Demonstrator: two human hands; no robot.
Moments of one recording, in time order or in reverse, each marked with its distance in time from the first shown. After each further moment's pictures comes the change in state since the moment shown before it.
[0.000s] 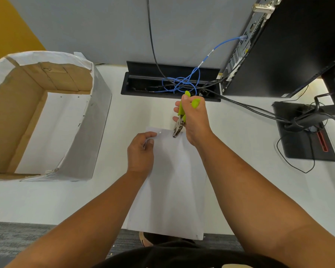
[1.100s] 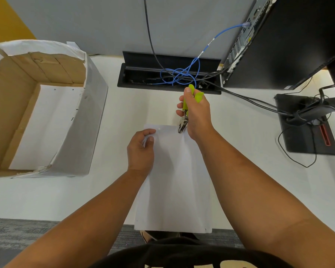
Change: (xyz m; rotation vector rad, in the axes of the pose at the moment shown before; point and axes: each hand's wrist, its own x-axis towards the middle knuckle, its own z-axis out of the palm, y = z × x) left_hand -0.006 -0.007 0.010 -0.044 0.011 -0.094; right_hand 0.001 0.001 -0.006 -0.013 0.051 0.005
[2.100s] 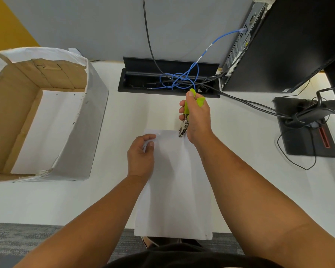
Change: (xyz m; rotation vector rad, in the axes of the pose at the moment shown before) left_hand -0.004 -0.001 -0.001 -0.010 -0.008 0.001; right_hand -0.007 -0.004 -0.002 0.060 0.028 -0.018
